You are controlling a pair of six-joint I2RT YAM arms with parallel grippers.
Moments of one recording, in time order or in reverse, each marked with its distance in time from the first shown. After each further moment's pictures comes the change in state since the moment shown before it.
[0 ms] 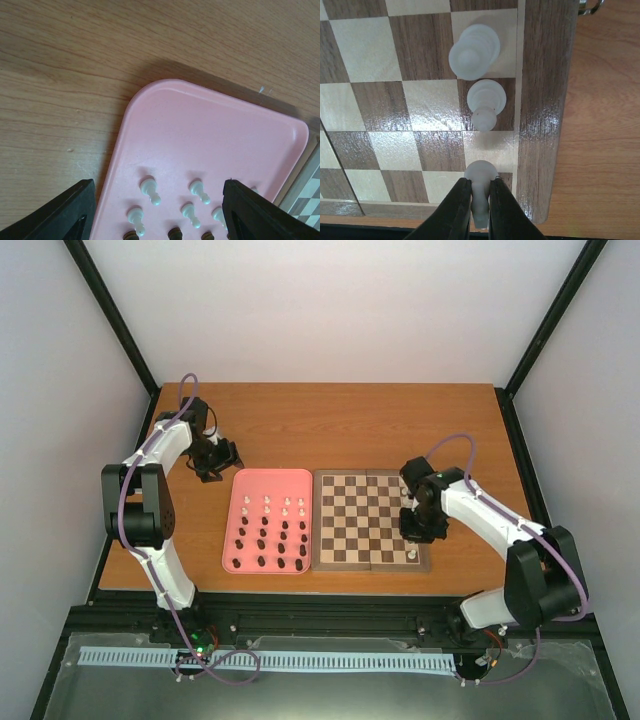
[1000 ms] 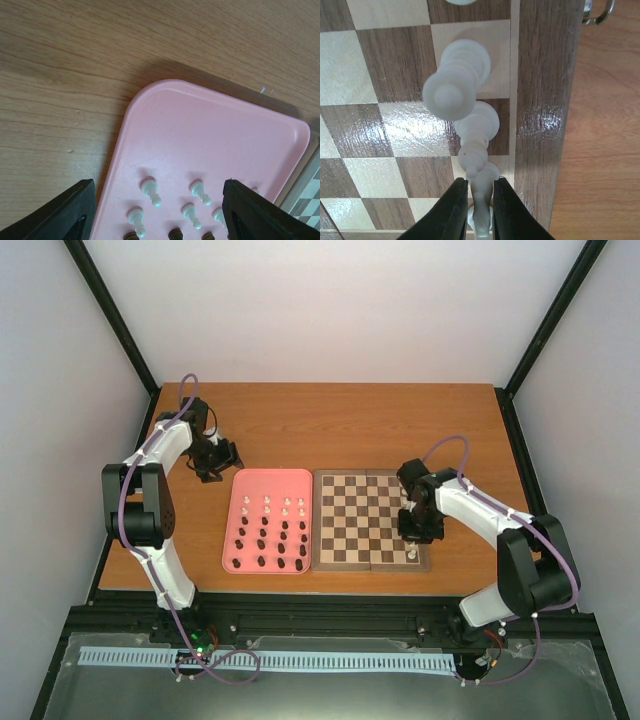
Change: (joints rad) left arm 0.000 0.004 0.000 0.001 0.000 0.000; right arm -0.001 0.065 -0.019 0.053 0.026 0.007
